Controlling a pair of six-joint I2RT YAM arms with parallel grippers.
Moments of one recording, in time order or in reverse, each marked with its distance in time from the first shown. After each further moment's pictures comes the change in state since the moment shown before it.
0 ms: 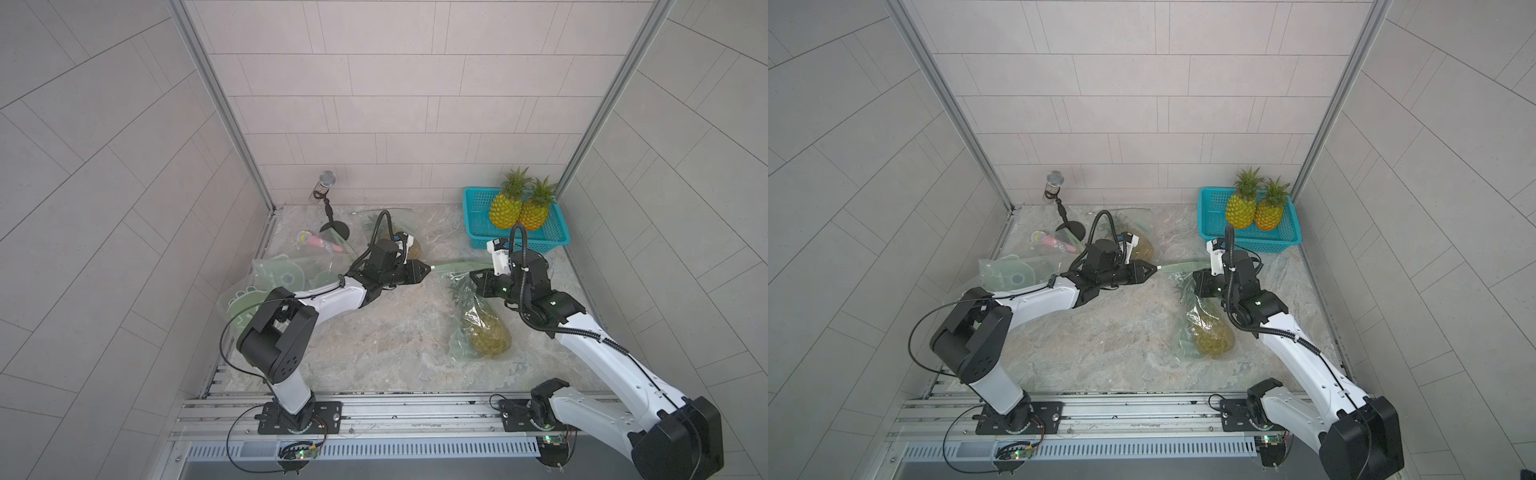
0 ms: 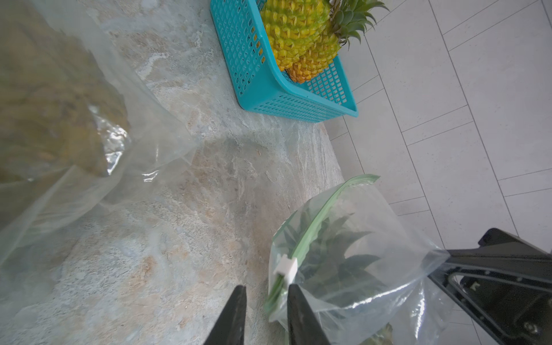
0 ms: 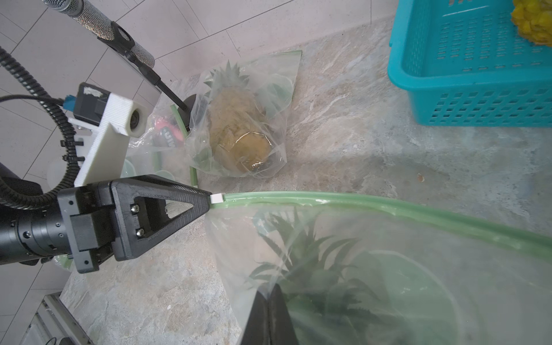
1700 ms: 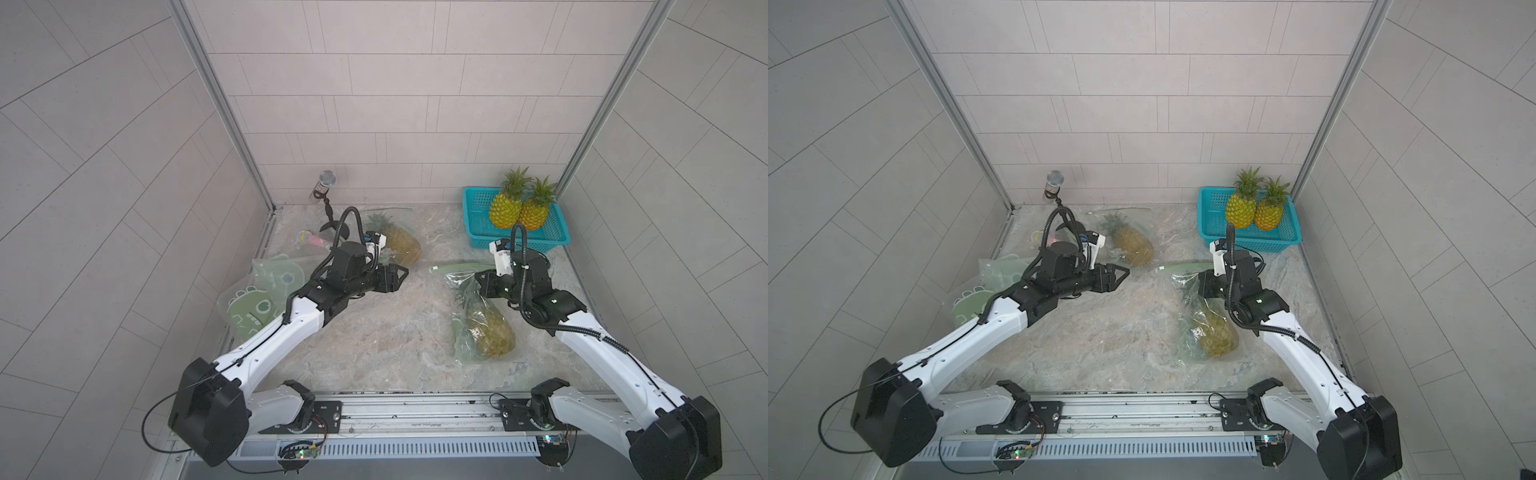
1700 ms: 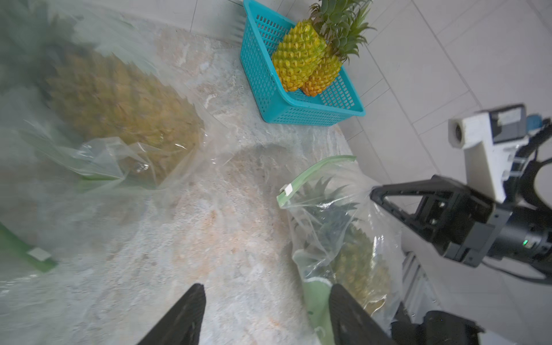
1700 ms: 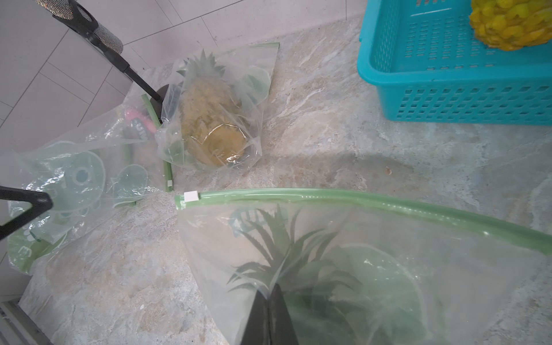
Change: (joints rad) left arm 0.066 -0.444 -0.092 -0.387 -0.087 0.183; right arm -0.023 0.007 0.008 -0.055 0.043 -0.050
